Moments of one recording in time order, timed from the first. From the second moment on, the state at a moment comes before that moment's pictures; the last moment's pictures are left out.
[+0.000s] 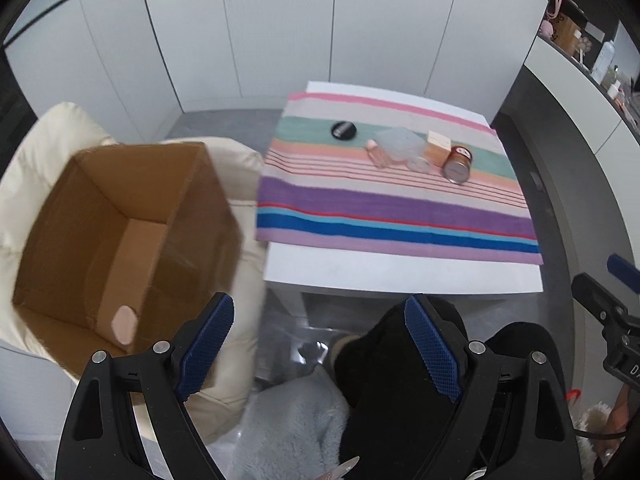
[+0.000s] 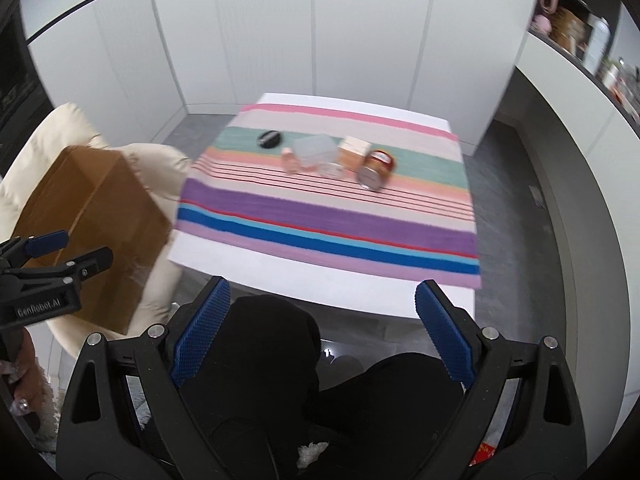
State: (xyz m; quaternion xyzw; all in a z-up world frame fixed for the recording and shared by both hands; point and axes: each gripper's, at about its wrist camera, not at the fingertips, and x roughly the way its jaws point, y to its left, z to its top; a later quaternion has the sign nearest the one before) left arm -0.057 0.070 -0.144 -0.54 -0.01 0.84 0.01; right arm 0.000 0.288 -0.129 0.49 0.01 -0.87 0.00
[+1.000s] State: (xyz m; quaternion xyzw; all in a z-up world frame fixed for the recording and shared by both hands) left arm -0.300 0.147 -0.270 -0.57 0.05 0.82 0.01; right arm -0.204 0.392 -0.265 0.52 -0.08 -0.85 -0.05
